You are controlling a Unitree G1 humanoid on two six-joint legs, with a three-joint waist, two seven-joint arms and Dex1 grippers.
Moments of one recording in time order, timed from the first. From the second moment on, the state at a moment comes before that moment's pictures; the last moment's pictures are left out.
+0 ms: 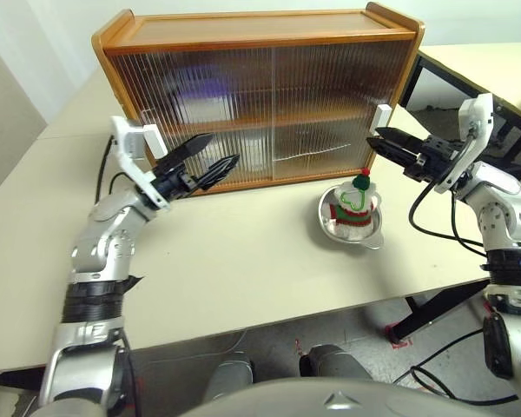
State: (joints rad) left arm -0.35 0.55 0.22 0.04 -0.64 0.29 -0.91; right arm -0.56 -0.55 -0.17 0.28 0.50 0.24 0.97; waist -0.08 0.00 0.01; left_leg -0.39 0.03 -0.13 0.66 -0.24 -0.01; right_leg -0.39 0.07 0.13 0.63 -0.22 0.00
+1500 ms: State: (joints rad) left arm -0.22 0.57 0.26 -0.04 -0.68 0.33 -0.96; right arm -0.96 -0.43 -0.19 1.18 0.22 -0.25 0.78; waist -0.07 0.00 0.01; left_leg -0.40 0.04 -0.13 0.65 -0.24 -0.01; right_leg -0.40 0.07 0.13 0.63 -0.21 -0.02
